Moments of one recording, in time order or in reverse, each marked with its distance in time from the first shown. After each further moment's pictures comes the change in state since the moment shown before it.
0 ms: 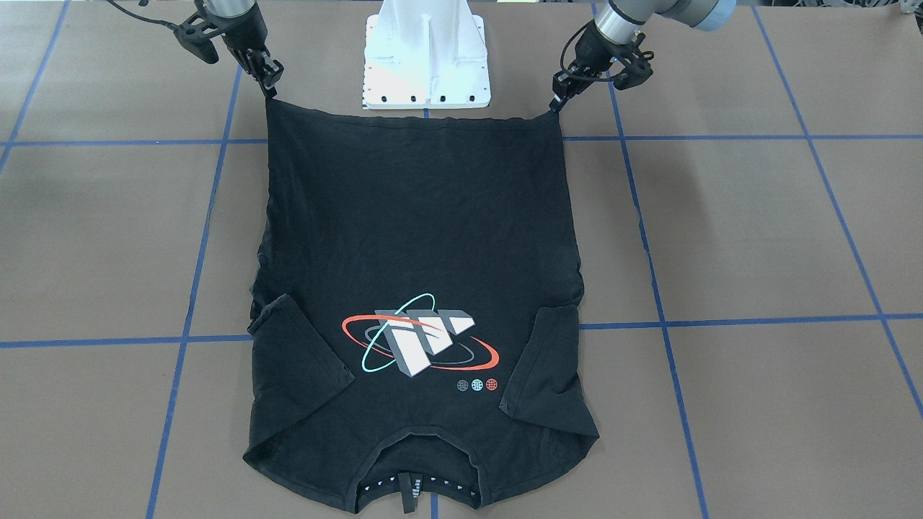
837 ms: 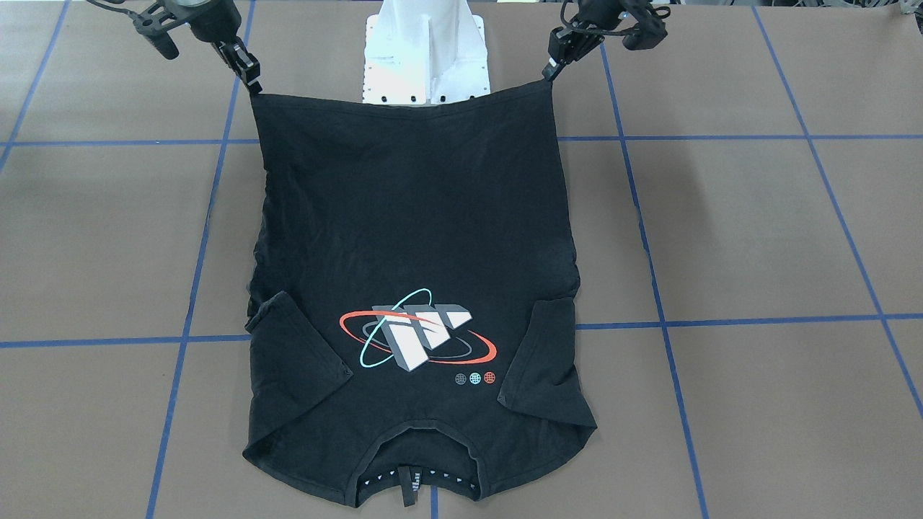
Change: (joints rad) left arm -0.249 -0.094 -0.178 0.190 -0.193 0.146; right arm 0.317 0.051 0.072 -0.030 0.269 -0.049
